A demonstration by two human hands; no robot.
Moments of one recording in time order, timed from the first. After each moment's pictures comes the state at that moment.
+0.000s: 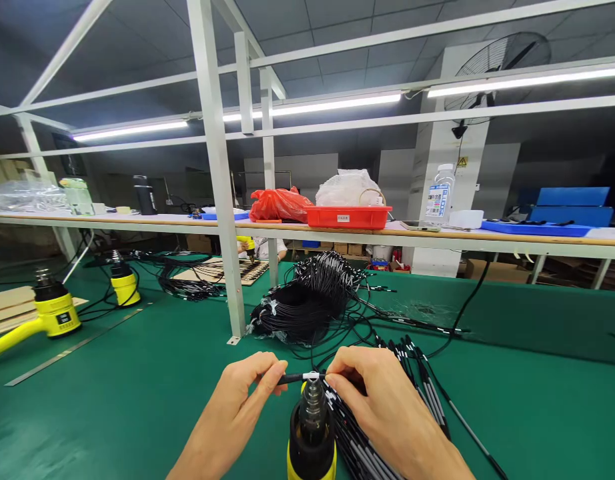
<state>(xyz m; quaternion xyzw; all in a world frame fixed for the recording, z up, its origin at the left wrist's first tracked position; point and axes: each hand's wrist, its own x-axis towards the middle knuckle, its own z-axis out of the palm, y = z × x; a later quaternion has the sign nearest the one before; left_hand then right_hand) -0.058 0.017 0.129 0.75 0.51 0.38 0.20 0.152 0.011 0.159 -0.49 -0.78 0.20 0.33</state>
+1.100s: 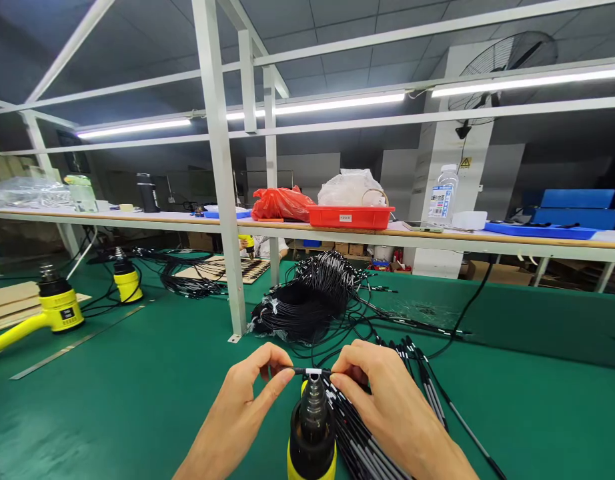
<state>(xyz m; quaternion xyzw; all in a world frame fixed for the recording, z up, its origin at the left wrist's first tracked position) -0.054 0.013 0.132 0.72 0.48 0.43 0.27 0.157 0.016 0.152 -0.50 -0.79 0.17 0.32</state>
